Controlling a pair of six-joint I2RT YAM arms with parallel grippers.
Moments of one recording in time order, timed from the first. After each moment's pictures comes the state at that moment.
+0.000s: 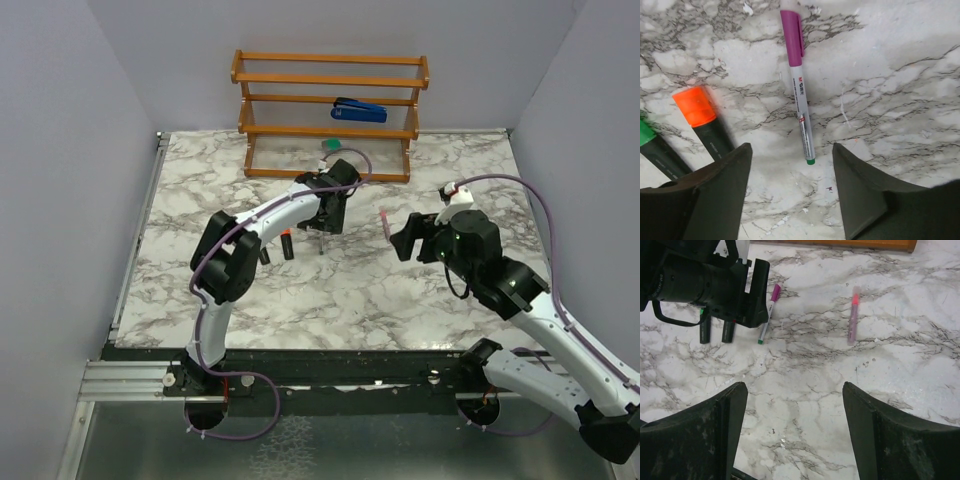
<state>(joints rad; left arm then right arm) -0.68 2.08 1.70 -0.84 -0.28 -0.50 0.64 0.83 0.87 -0.47 0.20 0.38</state>
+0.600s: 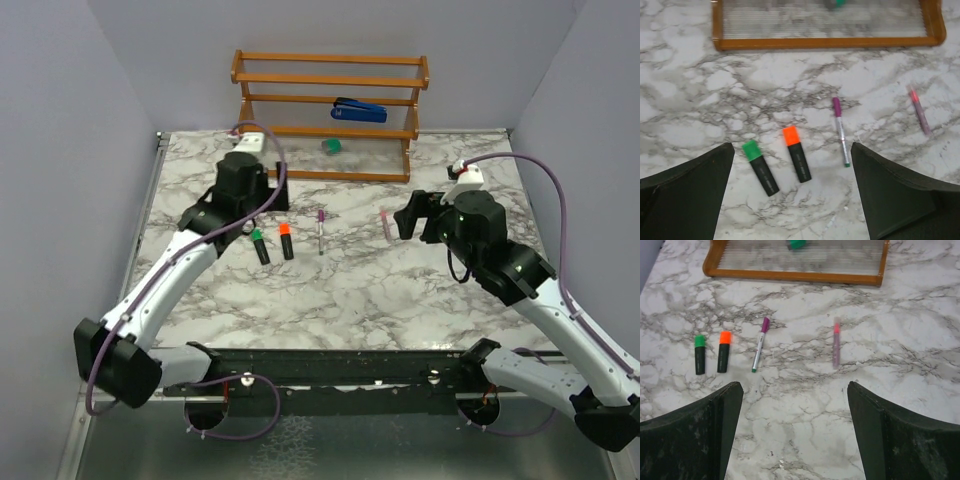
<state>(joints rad) -0.53 1.32 1.26 -0.45 -0.24 -0.26 0.64 0.92 1.06 -0.51 0.30 0.37</state>
